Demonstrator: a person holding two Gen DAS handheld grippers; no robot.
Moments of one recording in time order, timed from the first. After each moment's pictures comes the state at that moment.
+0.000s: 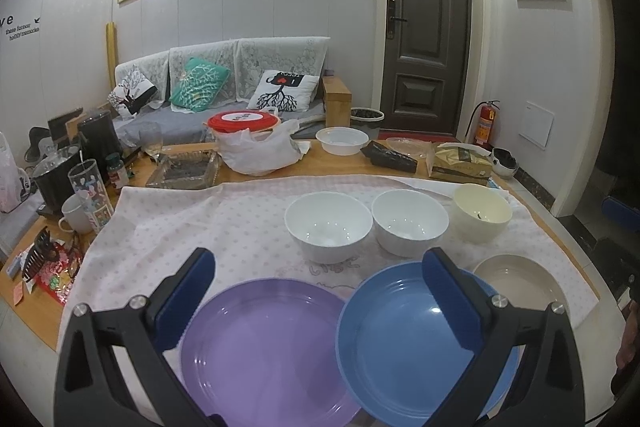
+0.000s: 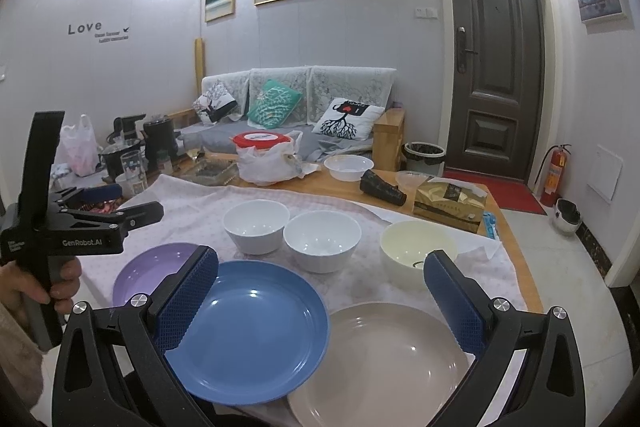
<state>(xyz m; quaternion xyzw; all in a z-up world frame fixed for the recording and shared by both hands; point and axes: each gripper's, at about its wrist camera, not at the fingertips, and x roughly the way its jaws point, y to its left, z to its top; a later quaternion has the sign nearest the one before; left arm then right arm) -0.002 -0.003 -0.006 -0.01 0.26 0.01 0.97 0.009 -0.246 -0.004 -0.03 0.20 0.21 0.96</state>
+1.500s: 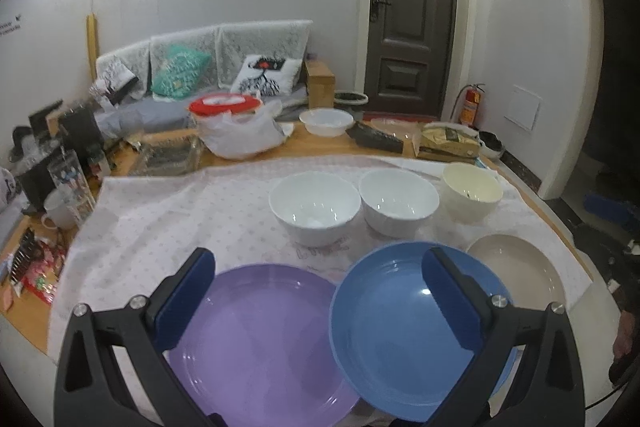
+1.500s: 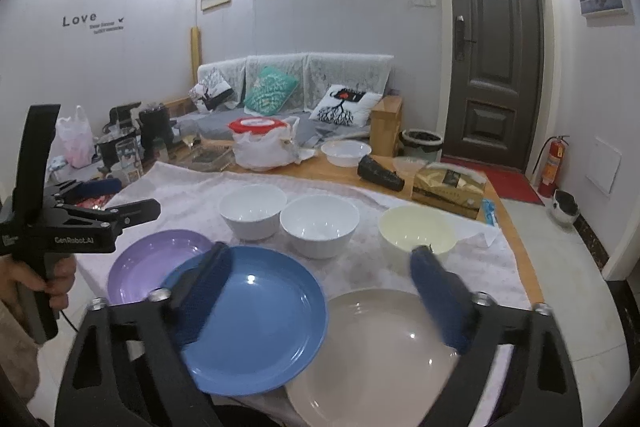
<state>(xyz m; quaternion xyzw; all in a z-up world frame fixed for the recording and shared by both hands) 0.009 0.002 -0.023 -0.02 0.30 -0.03 0.95 0.008 -0.242 -0.026 -0.03 0.24 0.21 0.95</state>
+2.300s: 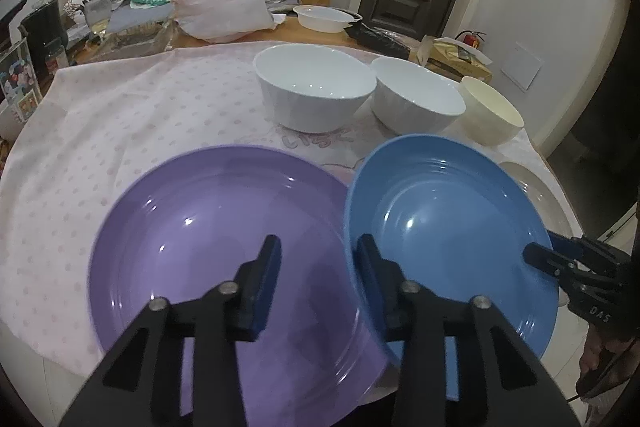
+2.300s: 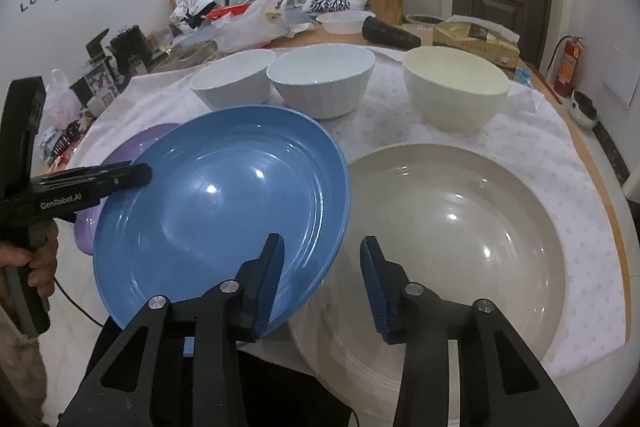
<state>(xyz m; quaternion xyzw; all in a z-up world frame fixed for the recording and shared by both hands) 0.042 0.016 -0.114 -0.07 0.43 -0.07 0.90 0.055 -0.224 -0.125 0.00 0.43 0.20 0.88</state>
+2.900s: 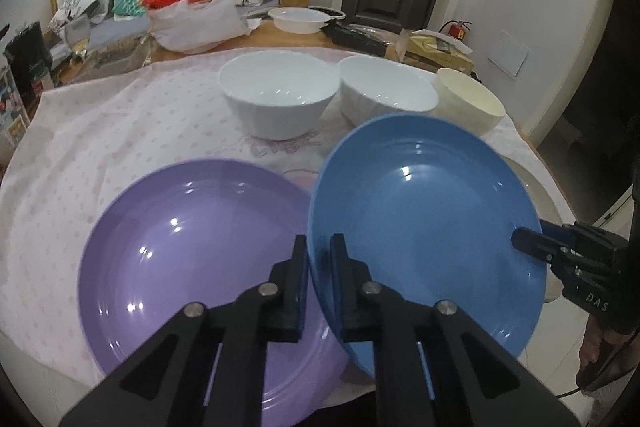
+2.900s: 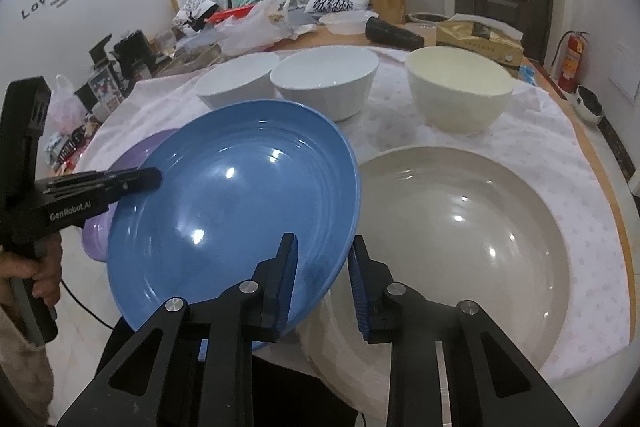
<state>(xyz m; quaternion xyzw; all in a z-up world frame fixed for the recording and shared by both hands) 0.043 -0.011 -0.101 -0.05 0.43 -0.09 0.90 0.054 -0.230 -0.117 0.01 0.42 0.21 0.88</state>
